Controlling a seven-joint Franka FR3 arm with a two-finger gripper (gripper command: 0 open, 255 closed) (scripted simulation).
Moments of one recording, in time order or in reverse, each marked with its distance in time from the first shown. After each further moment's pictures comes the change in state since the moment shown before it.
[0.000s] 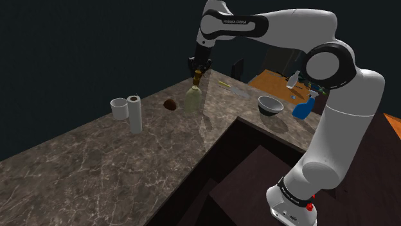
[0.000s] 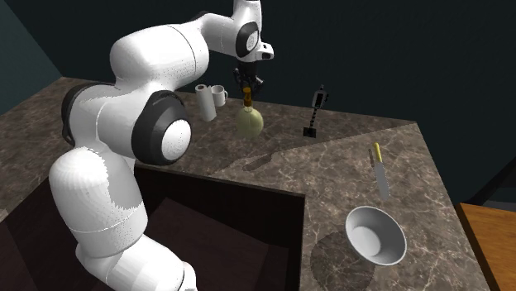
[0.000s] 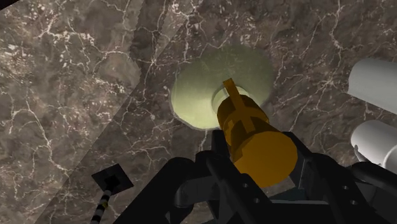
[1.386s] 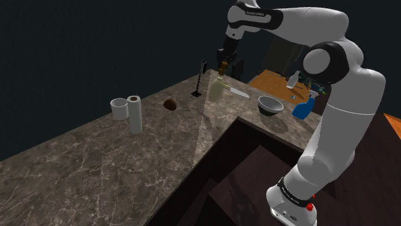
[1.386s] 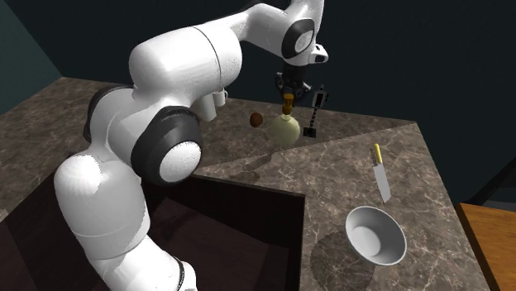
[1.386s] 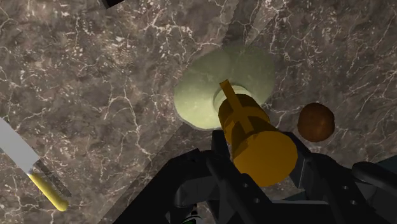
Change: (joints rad) arm -0.197 -0.001 -0.105 0.096 0.045 -0.118 -0.296
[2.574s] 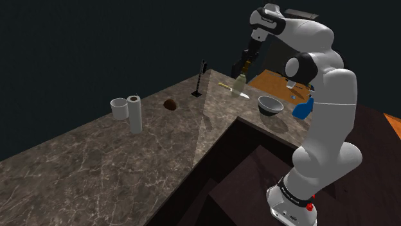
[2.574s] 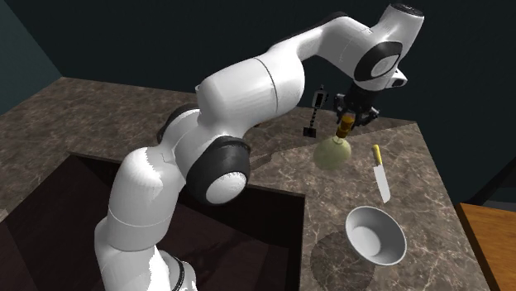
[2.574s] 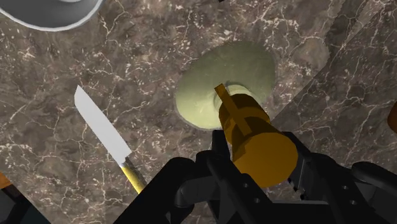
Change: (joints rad) arm -0.270 0.266 -0.091 0.383 0.078 -0.150 -0.327
